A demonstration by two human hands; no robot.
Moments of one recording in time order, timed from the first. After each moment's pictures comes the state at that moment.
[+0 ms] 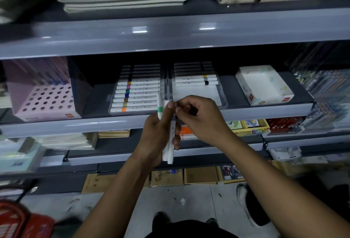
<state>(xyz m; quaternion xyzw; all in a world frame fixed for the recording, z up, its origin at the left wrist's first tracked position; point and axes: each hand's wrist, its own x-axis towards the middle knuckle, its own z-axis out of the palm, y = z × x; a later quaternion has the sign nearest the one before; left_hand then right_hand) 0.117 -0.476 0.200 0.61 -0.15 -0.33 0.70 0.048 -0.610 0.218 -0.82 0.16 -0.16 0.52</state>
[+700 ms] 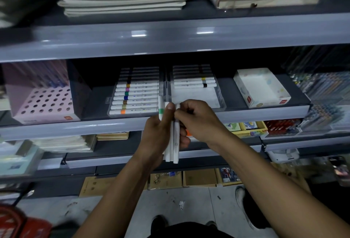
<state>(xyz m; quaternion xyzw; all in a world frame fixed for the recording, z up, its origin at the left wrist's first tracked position) 0.116 -0.481 0.198 0.61 -0.13 -0.34 0.71 0.052 -0.604 0.225 -0.73 0.21 -0.07 0.64</state>
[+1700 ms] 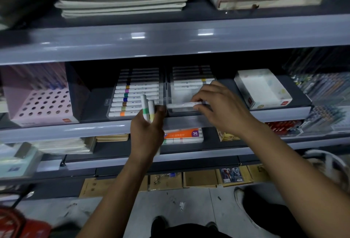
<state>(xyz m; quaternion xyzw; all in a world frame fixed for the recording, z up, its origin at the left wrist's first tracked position) 0.143 -0.472 0.174 0.71 -0.16 -0.15 0.67 0.045 -0.677 0.228 -0.97 0.04 -0.21 0.15</state>
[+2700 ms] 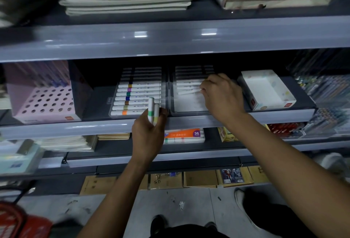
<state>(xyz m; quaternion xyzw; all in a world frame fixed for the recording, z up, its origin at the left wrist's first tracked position) 0.147 -0.472 0.161 0.79 -0.21 -0.04 0.57 0.081 -0.685 0.218 -0.96 0.21 -0.19 -0.02</state>
